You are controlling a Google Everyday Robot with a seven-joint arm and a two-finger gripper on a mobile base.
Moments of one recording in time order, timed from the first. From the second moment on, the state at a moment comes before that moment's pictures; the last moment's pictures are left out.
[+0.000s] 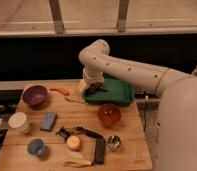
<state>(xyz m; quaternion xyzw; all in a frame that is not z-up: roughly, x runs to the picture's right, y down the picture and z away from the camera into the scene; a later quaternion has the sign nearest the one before) -0.063 -0.017 0.791 -0.24 0.07 0.46 0.85</state>
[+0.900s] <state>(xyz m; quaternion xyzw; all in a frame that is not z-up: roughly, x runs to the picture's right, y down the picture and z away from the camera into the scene) -0.140 0.005 0.795 -0.27 0.05 0.42 0.87</state>
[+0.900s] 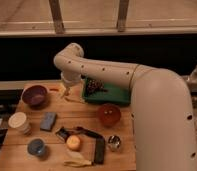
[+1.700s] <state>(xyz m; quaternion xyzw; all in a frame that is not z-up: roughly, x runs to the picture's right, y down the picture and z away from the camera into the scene) -0.208 0.106 0.827 -0.37 0.04 0.35 0.86</state>
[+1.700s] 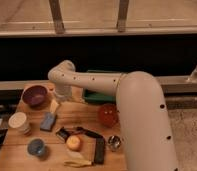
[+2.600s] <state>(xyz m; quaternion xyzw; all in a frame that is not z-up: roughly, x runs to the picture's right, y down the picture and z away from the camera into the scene) -0.250 0.124 0.842 -0.39 0.02 0.30 0.87</state>
